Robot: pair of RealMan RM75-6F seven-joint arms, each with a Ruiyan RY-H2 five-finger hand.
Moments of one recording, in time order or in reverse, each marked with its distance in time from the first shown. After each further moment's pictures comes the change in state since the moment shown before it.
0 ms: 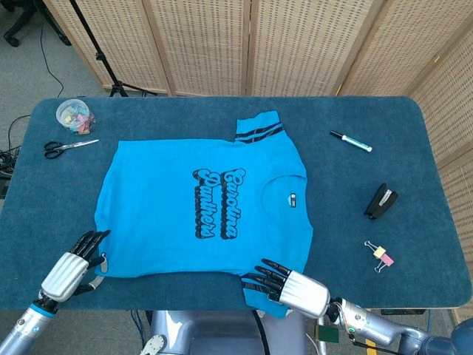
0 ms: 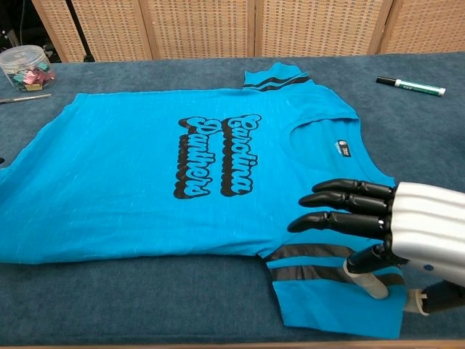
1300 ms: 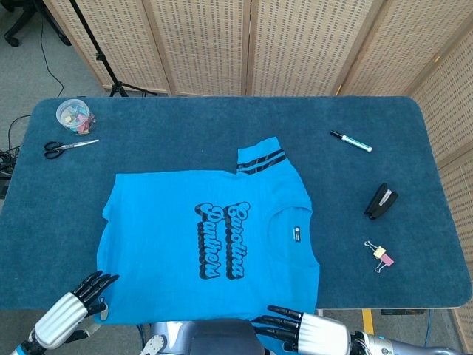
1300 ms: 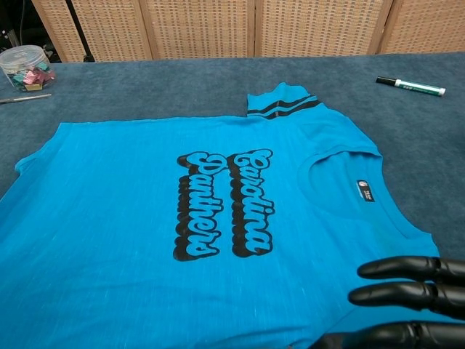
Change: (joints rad) left arm 0.096 0.065 0.162 -0.022 0.195 0.180 0.038; right arm -0.040 0.118 -0.137 -0.072 -0.230 0.134 0.011
